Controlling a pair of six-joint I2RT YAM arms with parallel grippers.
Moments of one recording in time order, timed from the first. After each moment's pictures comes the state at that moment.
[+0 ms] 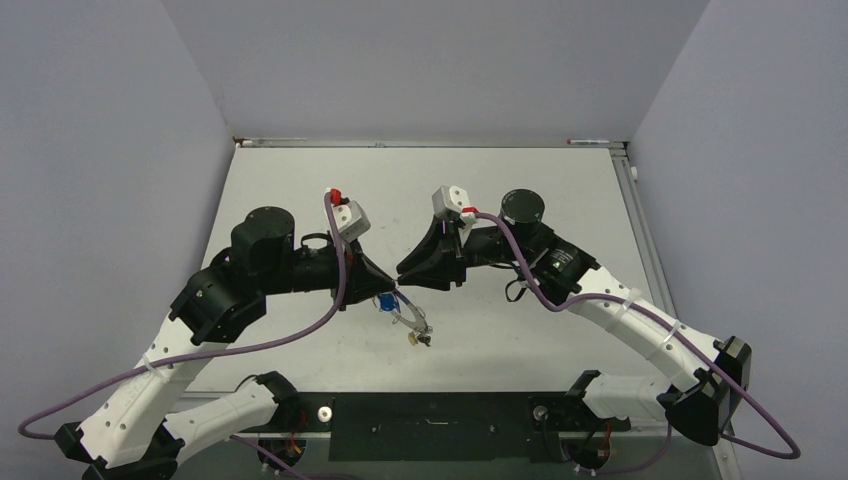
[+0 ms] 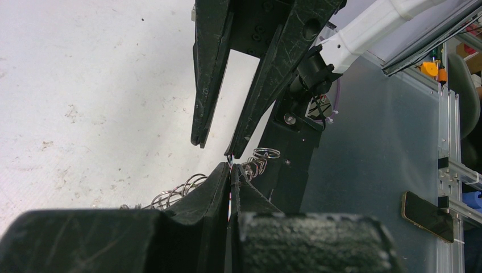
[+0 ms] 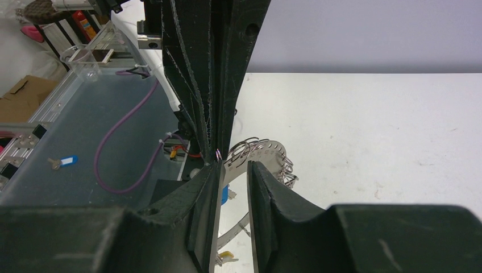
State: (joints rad) left arm -0.72 0.90 1.27 -0.72 0.54 -0.15; right arm 0.81 1.20 1.14 0.01 -0.91 0.05
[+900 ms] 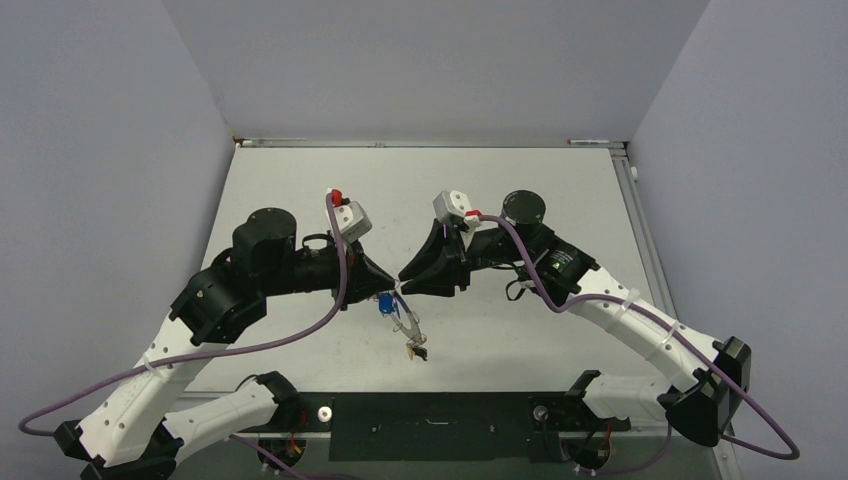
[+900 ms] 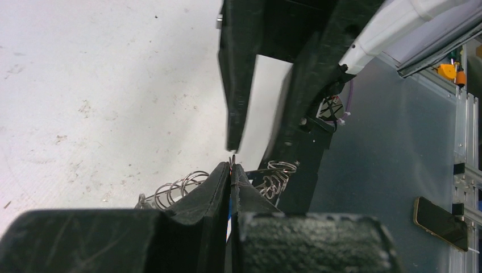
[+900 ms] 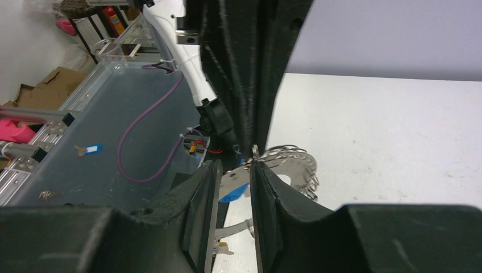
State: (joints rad) left arm -0.74 0.90 1.27 -0.73 0.50 -0.14; right arm 0.81 1.20 1.12 0.04 -1.00 0.07
